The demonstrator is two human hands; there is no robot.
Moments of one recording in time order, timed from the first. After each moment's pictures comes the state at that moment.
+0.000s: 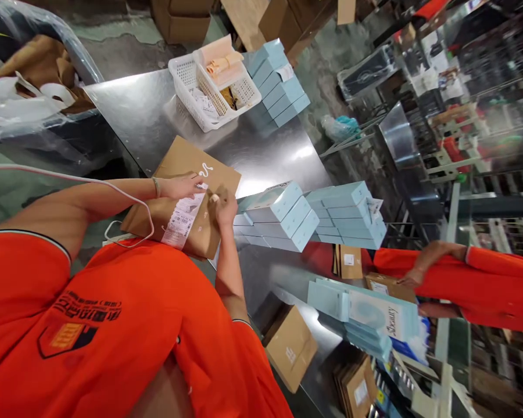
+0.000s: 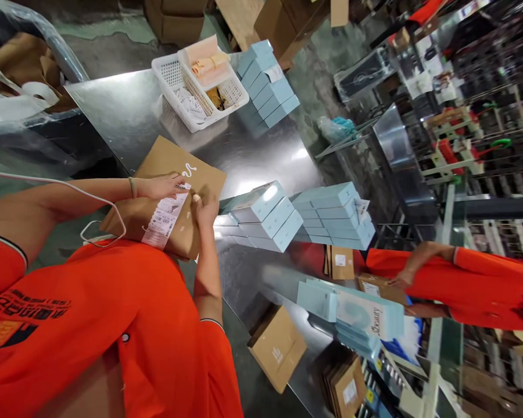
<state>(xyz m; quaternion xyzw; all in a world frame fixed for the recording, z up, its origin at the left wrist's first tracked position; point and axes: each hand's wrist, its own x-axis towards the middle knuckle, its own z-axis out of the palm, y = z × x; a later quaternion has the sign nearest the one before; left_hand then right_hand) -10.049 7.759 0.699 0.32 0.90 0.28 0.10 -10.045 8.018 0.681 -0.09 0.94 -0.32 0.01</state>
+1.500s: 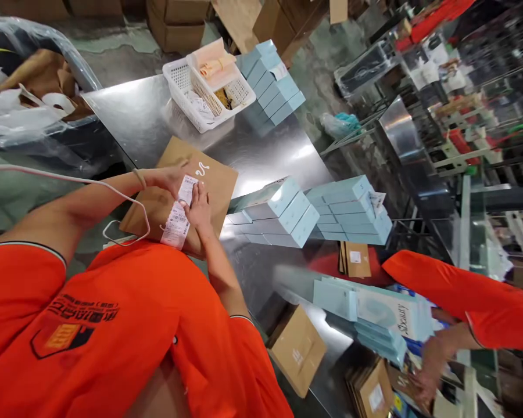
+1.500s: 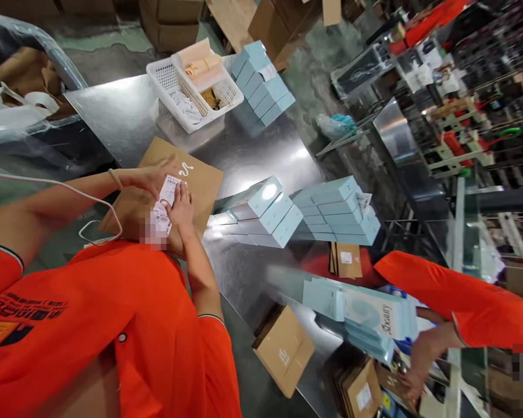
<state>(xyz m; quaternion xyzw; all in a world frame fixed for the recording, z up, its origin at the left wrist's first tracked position) -10.049 7.738 0.742 0.18 0.92 0.34 0.12 -10.005 7.949 0.677 -0.26 0.95 -0.15 0.10</state>
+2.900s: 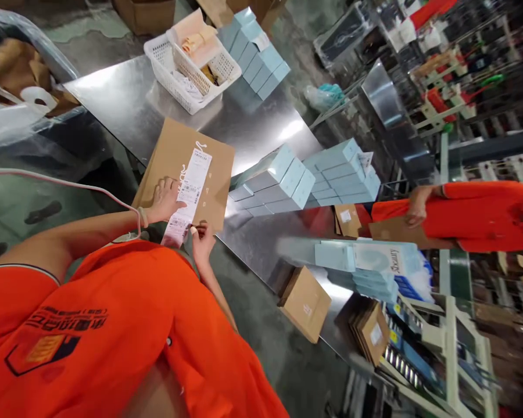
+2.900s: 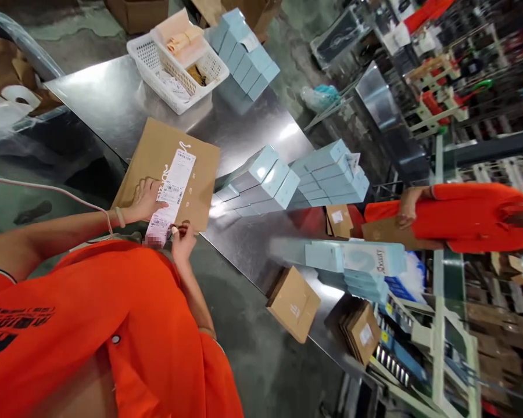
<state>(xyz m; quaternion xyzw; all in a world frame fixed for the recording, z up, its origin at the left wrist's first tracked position) -9.900 7.788 0.733 -0.02 0.96 0.25 0.11 -9.804 7.984 0.661 0.15 0.85 -0.51 0.03</state>
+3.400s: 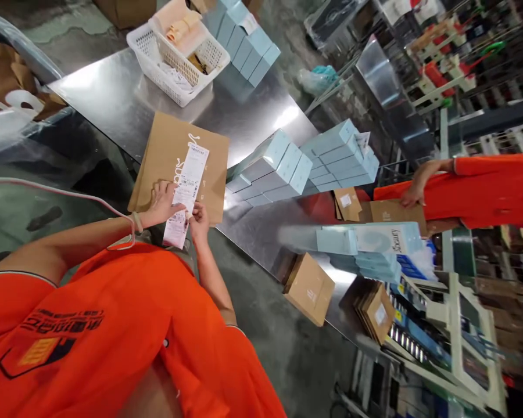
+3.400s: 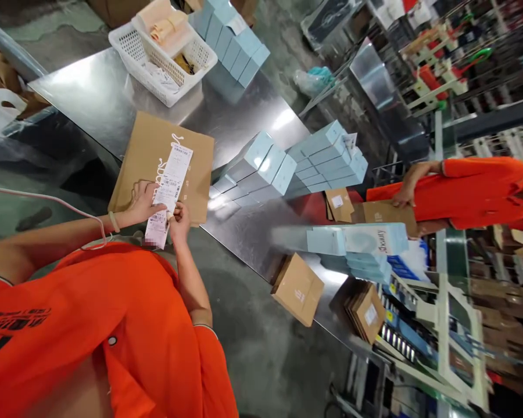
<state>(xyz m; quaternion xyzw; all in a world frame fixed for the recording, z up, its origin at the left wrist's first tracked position) -9.879 7.782 0.718 0.00 0.95 0.31 0.10 -9.844 7.946 0.670 0.17 0.70 -0.69 0.06</state>
